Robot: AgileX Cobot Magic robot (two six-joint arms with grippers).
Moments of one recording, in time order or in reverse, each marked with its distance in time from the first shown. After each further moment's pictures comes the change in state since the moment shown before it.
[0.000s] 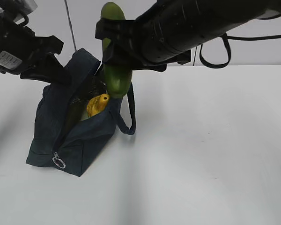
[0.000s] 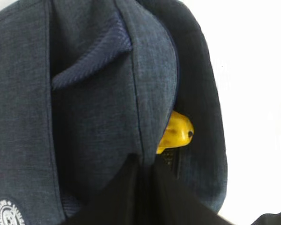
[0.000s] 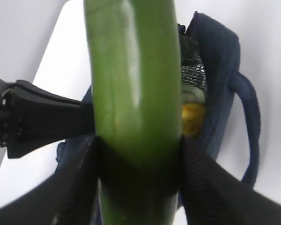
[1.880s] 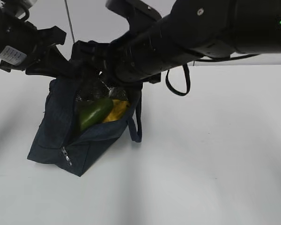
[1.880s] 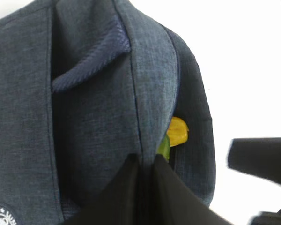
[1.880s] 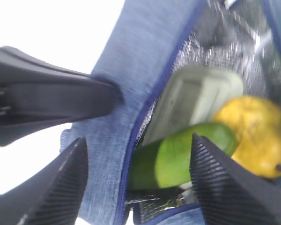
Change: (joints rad) left arm 0.000 0.000 0.000 -0.076 -0.024 0.000; right arm 0.035 0.115 0.001 0.303 -0.103 -0.279
